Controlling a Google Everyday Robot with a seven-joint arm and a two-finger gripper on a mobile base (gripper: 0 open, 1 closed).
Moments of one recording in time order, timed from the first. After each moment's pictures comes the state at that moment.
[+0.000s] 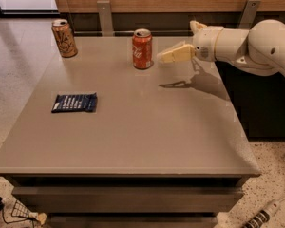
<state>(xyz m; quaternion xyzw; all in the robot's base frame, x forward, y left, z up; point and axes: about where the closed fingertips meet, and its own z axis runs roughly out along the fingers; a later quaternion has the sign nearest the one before) 0.721 -0.110 0.921 -0.38 0.68 0.22 0.59</state>
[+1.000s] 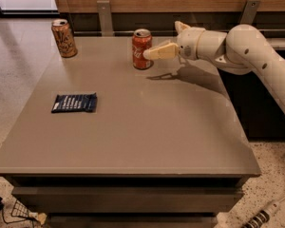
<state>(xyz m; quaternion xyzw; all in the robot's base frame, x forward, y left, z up) 0.763 -0.071 0.907 -0.37 0.65 0.26 0.61</state>
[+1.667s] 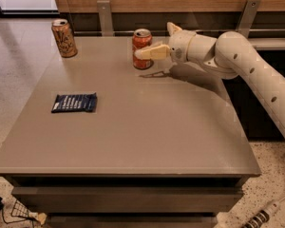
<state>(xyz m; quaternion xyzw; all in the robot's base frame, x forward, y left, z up) 0.775 -0.049 0.900 -0.36 0.63 0.28 0.63</state>
